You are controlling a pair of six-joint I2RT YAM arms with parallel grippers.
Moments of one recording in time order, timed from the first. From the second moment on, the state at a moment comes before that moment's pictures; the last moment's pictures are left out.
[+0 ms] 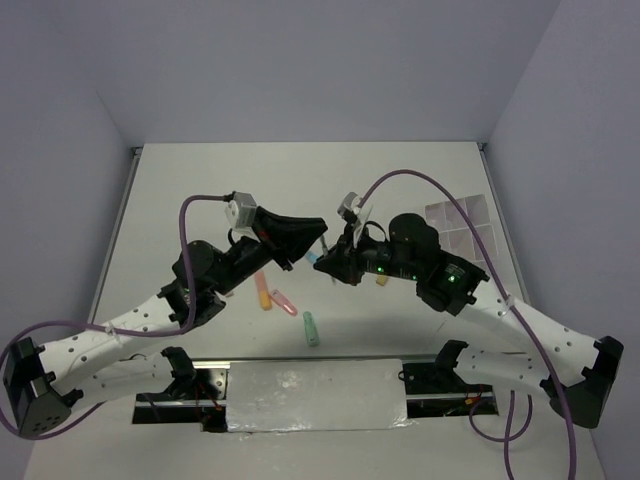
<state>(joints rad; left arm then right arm) -0.92 0.96 0.75 0.55 0.08 -0.41 0.87 0.95 0.93 -0.20 -0.31 0.18</state>
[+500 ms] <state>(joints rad) -0.92 0.97 0.72 0.62 -0.01 -0.40 0.81 1.07 1.08 -0.31 -0.41 0.13</state>
